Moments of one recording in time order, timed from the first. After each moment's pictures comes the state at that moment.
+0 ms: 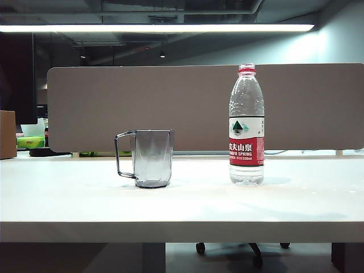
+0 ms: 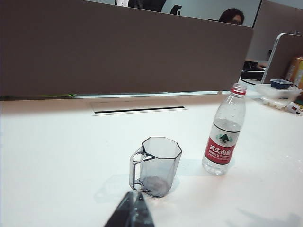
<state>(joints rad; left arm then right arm) 0.05 0.01 0.38 -0.31 0.51 -0.14 0.09 0.65 0.56 0.01 -0.33 0.14</state>
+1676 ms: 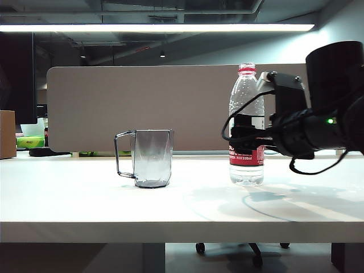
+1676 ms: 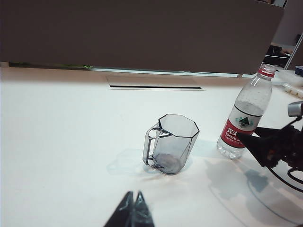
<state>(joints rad) 0.05 0.02 0.38 -0.41 0.45 -0.14 0.37 1.90 0.59 1.19 0.05 0.08</state>
